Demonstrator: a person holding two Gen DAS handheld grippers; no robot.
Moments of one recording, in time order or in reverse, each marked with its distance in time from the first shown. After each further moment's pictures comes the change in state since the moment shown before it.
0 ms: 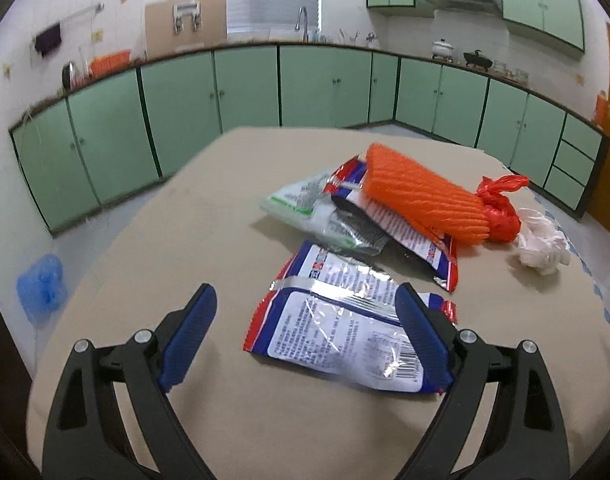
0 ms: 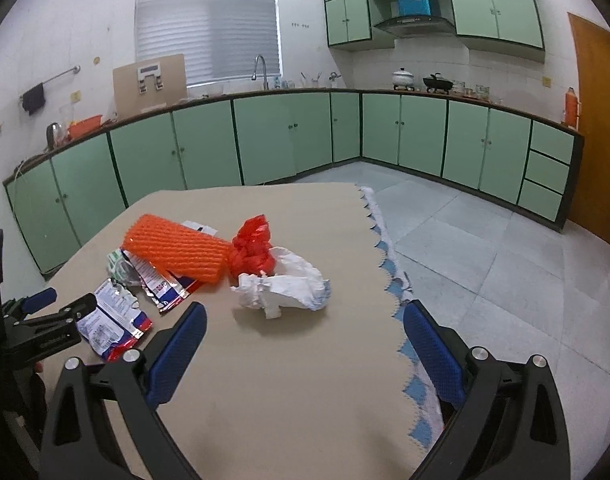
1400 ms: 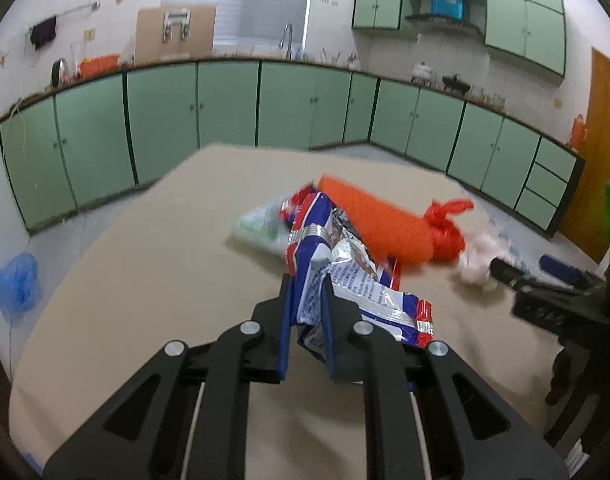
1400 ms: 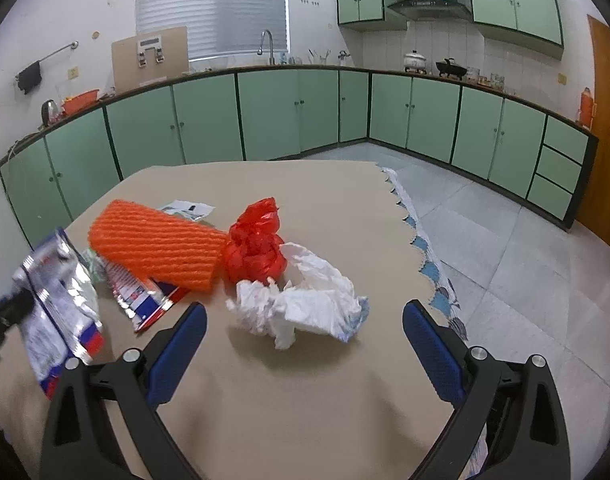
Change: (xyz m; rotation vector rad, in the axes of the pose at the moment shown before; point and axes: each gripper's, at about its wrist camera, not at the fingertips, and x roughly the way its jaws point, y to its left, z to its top) left arm -0.034 -0.018 0.004 -0.025 -0.098 -0.100; right arm 0.071 0.012 0.011 -0.034 0.088 0.000
